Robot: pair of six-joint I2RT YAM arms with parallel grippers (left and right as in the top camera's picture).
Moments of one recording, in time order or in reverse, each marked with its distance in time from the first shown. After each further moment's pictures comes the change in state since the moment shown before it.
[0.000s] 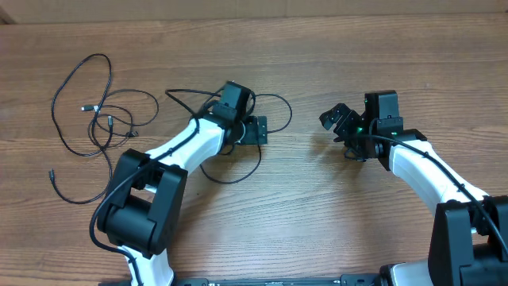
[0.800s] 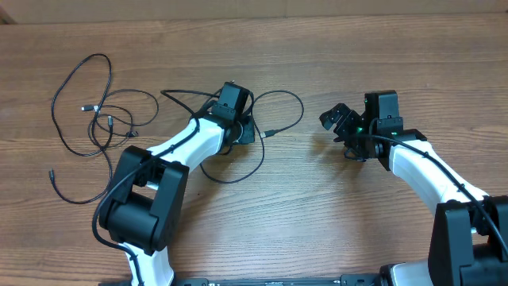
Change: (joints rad) left arm 0.003 0.020 -0.002 0.016 -0.069 -0.010; right arm 0.000 0.000 0.000 0.000 0.000 0.000
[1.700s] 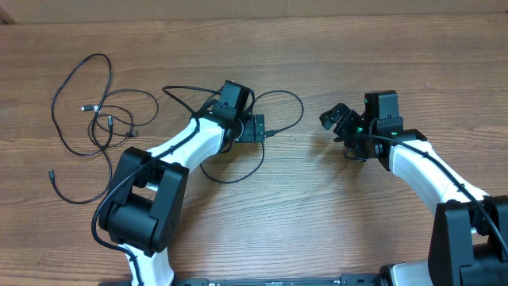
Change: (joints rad) left arm -0.009 -0.006 0.006 0.010 -0.001 0.050; right arm 0.000 0.000 0.000 0.000 0.000 0.000
